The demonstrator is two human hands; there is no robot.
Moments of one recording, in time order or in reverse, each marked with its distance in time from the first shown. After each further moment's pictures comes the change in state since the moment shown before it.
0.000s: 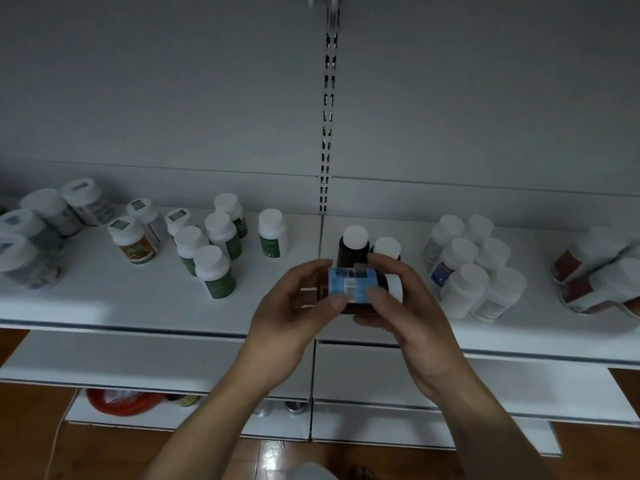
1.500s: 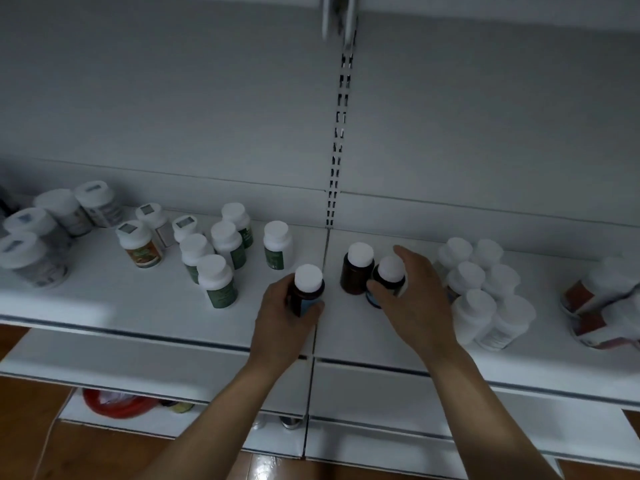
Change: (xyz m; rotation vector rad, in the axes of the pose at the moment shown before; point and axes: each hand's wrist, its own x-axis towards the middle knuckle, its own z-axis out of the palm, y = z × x) left_hand 0.049 -0.073 -0.012 0.470 0.309 -0.037; right_hand 0.071 0.029 -0.032 -0.864 0.238 -0.156
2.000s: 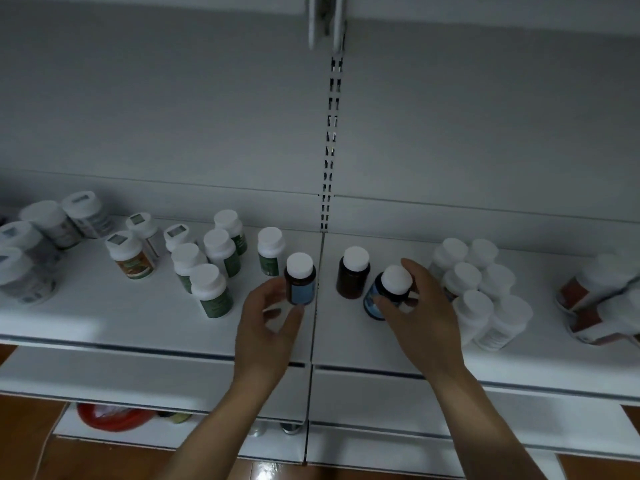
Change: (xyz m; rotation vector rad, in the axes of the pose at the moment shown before) left_hand -0.013 0.005 -0.013 -0.158 0.136 0.041; right_hand -0.017 0.008 -0.002 0.097 0.077 0.080
